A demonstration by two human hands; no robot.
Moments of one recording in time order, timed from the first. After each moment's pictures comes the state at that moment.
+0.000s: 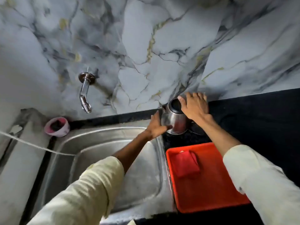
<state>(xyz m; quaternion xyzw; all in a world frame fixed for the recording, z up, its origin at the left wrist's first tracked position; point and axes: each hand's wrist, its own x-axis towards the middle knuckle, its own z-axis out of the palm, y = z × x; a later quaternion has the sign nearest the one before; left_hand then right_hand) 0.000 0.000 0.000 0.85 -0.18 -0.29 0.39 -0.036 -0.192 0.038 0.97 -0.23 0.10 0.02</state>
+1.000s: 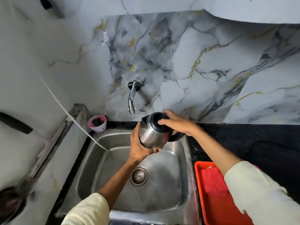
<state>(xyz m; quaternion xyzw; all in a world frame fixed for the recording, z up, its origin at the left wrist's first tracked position) -0.027 0.220 0.006 0.82 -0.10 -0.01 0.56 -0.003 0.001 0.100 0.88 -0.09 -0.16 -0.43</state>
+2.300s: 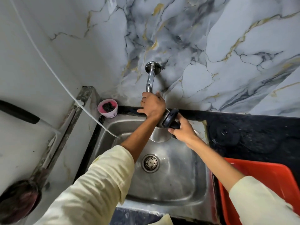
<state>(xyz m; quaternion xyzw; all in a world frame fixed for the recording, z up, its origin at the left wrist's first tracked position) 0.105 0.178 0.078 0.90 0.18 -0.04 0.39 0.013 0.073 -0.002 0.82 -0.13 -0.04 -0.55</state>
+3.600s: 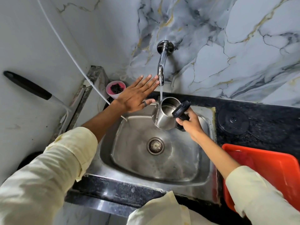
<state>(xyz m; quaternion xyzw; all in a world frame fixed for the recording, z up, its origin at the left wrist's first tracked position) 0.115 0.342 0.053 0.89 -0.45 0.07 -0.06 -0.005 0.080 -0.048 0.74 -0.20 -0.04 -0.65</state>
